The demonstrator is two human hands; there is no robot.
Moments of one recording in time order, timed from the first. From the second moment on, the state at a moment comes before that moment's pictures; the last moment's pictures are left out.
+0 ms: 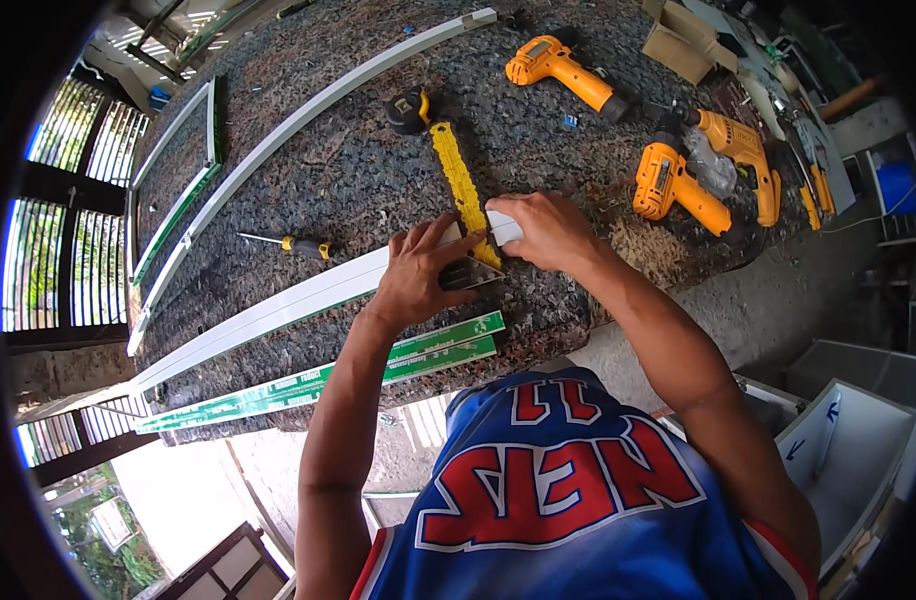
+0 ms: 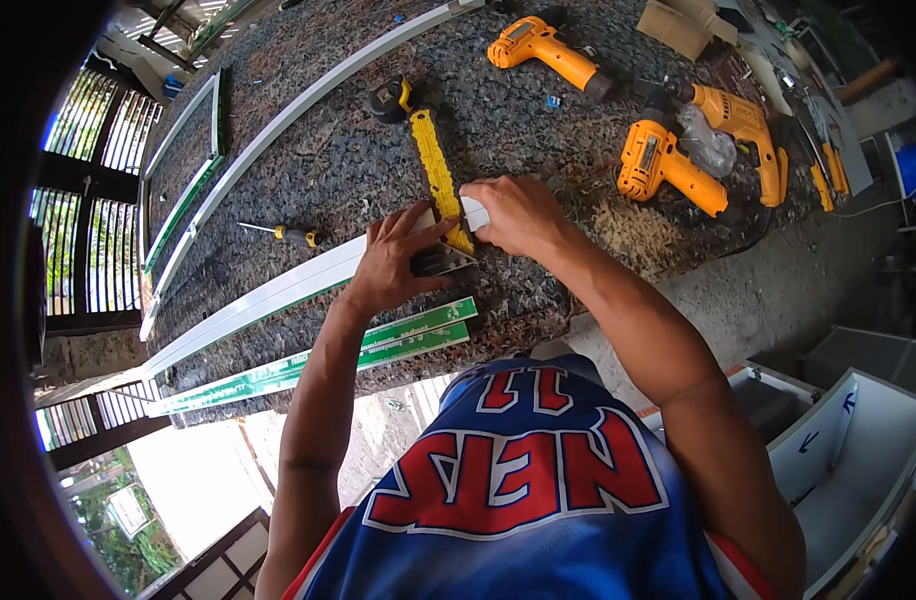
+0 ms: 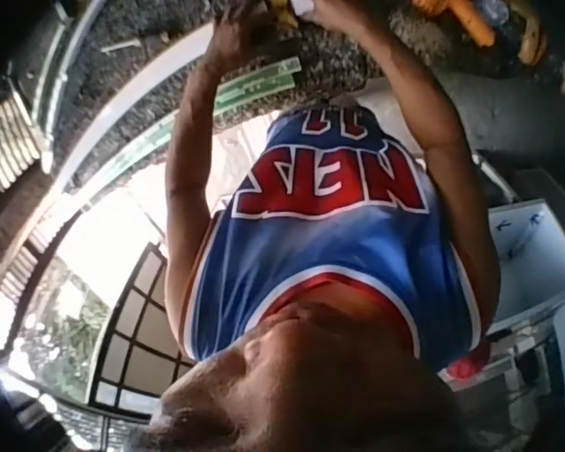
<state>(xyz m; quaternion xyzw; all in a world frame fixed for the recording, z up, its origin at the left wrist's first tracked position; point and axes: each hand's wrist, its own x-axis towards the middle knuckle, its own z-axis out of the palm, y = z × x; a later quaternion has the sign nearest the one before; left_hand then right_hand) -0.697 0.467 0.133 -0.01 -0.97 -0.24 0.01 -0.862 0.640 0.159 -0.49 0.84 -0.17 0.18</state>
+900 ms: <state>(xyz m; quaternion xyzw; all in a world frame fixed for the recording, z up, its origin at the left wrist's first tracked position) -0.698 0.466 0.135 -0.02 -0.97 -0.24 0.01 -0.862 0.641 0.154 -0.46 0.85 -0.17 0.18</state>
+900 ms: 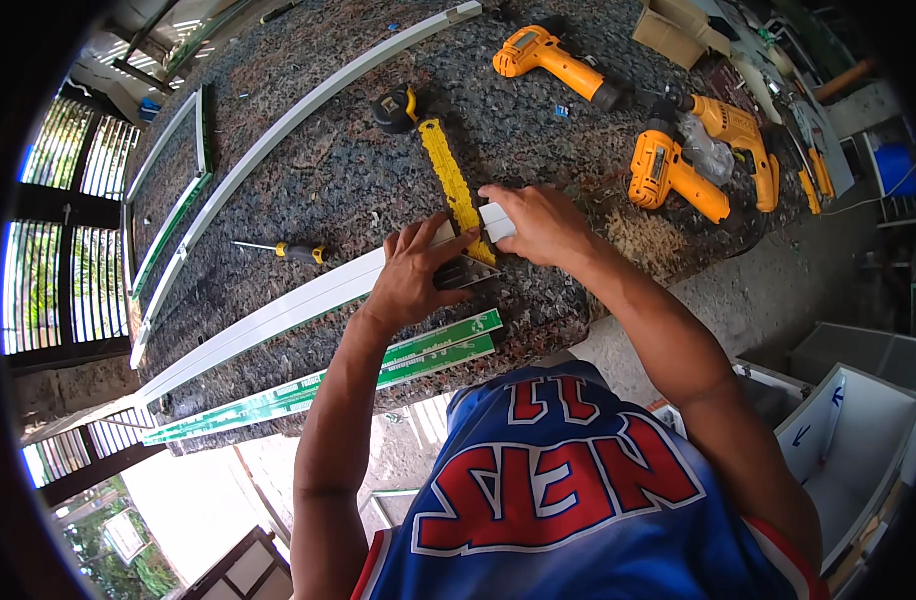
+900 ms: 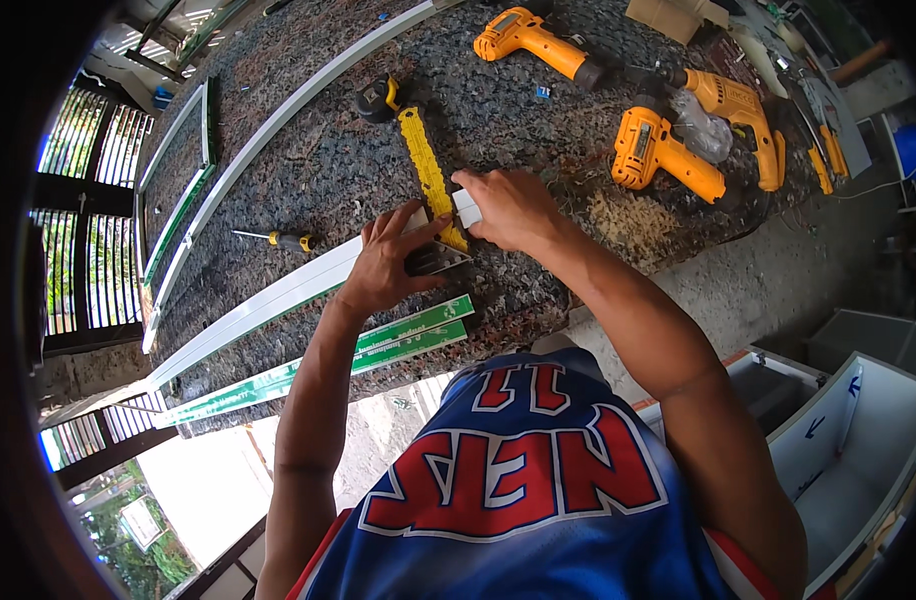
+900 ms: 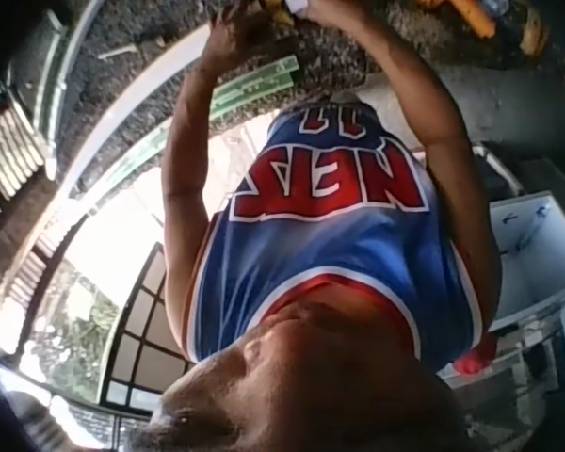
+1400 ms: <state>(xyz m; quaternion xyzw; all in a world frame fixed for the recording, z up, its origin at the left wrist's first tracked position) -0.700 0.465 0.135 -0.02 -0.97 -0.25 -0.01 -0.863 0.643 0.152 -0.47 0.85 -0.18 0.16</state>
